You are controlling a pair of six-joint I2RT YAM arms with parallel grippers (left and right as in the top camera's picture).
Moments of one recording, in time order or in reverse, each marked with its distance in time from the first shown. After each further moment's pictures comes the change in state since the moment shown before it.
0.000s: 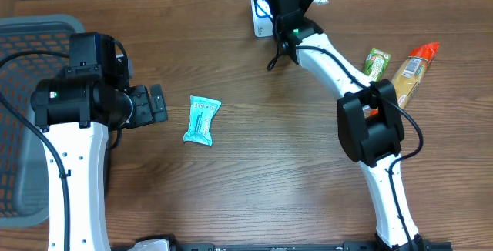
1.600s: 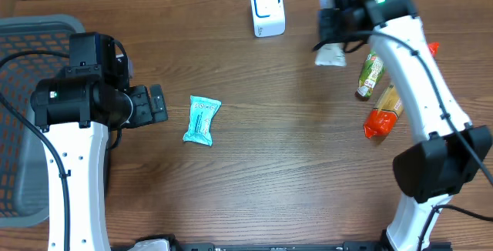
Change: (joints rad) left arm 0.000 0.000 0.000 0.000 0.000 0.000; right arm -0.219 -0.437 -0.016 -1.038 -0.661 1.136
